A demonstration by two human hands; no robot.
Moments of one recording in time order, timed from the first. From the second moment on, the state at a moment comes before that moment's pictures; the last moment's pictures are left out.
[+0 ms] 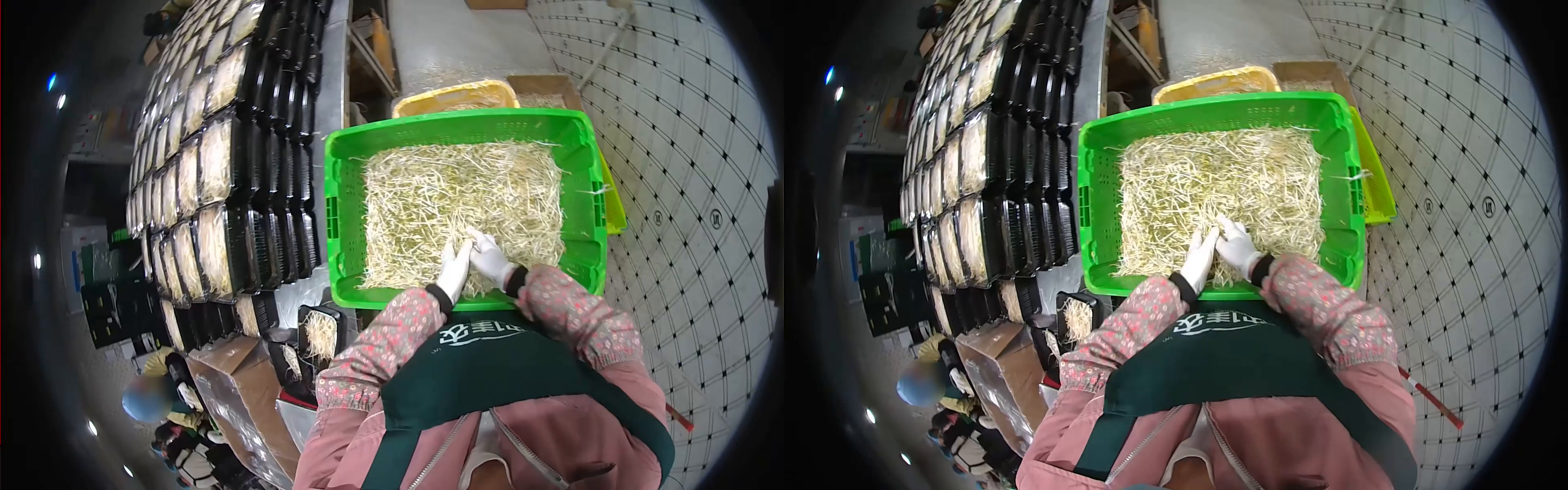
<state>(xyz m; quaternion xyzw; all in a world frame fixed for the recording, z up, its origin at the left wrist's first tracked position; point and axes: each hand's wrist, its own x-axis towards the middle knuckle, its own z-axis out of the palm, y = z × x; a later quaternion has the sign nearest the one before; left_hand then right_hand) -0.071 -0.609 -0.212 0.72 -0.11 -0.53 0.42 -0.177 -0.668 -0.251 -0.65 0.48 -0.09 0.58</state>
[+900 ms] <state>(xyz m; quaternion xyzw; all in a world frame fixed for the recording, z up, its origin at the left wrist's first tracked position) 0.006 -0.662 -0.164 0.71 -0.44 -0.44 0.34 -0.216 -0.881 -0.291 -0.79 0.57 -0.03 0.22</state>
